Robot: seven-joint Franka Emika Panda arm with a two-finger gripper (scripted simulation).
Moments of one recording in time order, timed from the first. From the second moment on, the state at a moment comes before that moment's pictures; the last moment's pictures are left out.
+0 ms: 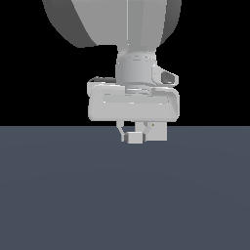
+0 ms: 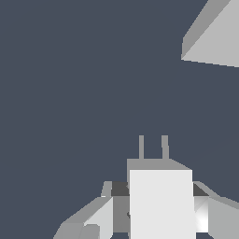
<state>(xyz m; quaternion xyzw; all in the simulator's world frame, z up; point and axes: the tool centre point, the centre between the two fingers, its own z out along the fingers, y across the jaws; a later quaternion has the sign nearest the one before) -0.012 -0.021 0.071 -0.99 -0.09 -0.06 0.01</state>
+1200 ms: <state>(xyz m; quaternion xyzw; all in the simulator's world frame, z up) 0.023 -0.086 0.100 -1.00 -0.02 -0.06 0.00</state>
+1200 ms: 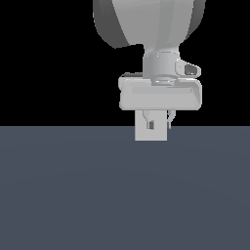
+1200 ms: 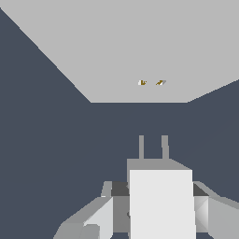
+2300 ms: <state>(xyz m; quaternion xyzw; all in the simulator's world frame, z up) 0.071 -0.084 0.100 -1.00 -0.02 -0.06 0.00</state>
